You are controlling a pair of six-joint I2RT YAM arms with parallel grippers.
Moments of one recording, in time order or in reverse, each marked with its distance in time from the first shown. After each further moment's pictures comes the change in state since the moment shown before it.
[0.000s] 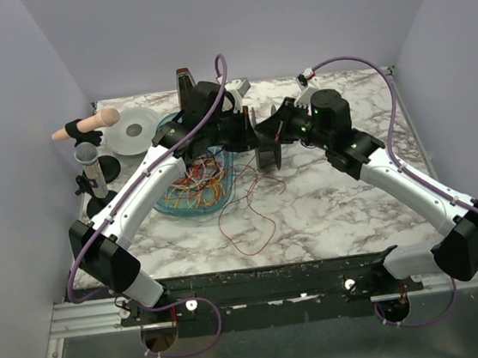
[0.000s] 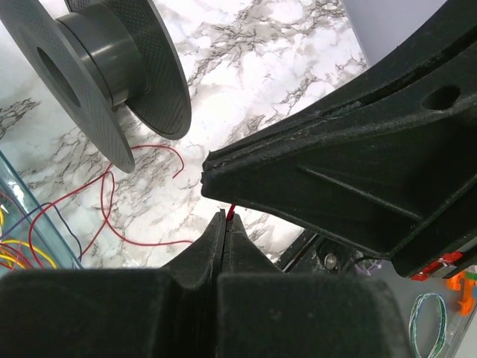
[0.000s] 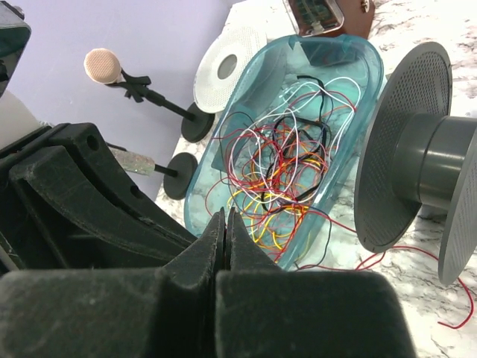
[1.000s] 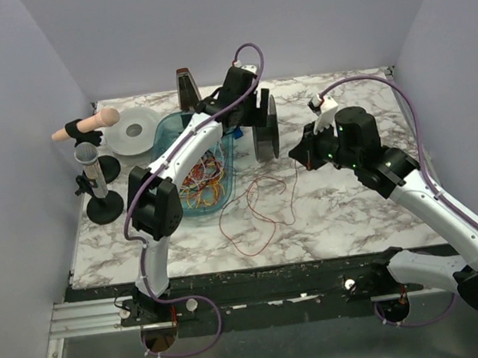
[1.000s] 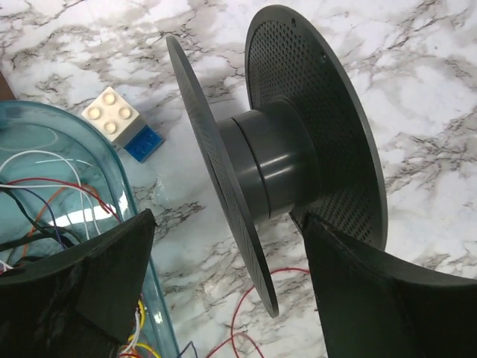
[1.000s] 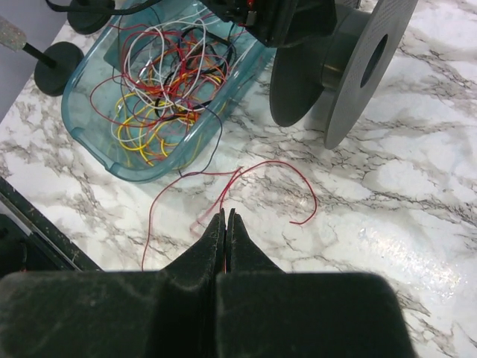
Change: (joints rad) left arm 0.034 0.478 0.359 0.034 -0.418 0.154; right arm -0.039 -0.246 -0.107 -0.340 -0.003 -0.458
